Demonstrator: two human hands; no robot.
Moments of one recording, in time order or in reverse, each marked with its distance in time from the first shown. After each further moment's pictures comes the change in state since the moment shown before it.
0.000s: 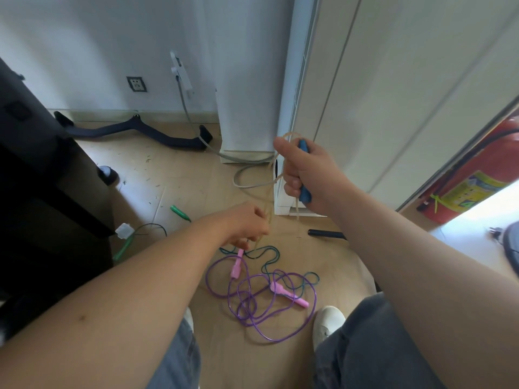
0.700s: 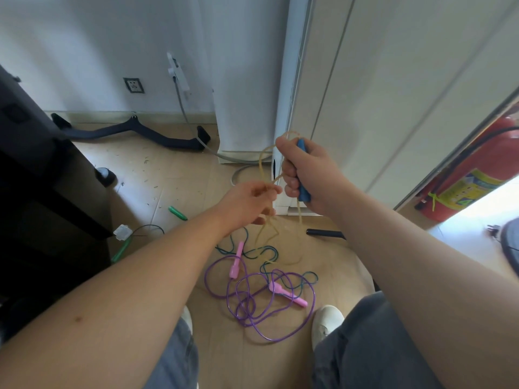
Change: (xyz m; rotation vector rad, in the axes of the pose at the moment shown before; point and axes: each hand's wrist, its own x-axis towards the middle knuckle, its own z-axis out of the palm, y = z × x) left_hand 0.006 0.010 -0.004 -0.259 0.125 0.363; right_hand -0.007 -0.005 -0.001 -0.064 0.069 -0.007
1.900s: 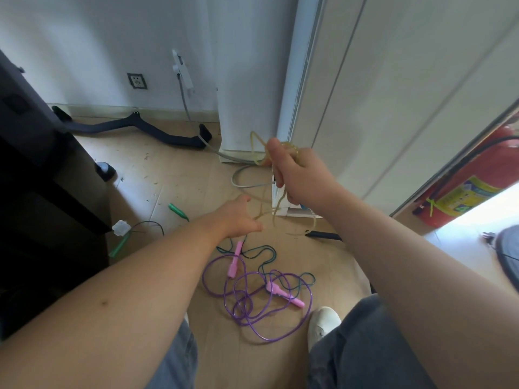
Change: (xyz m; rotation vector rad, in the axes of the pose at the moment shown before) left_hand 0.003 -0.029 -0.012 0.573 -0.059 -0.200; right_hand -0.012 -0.004 0.017 -0.613 -0.019 -0.186
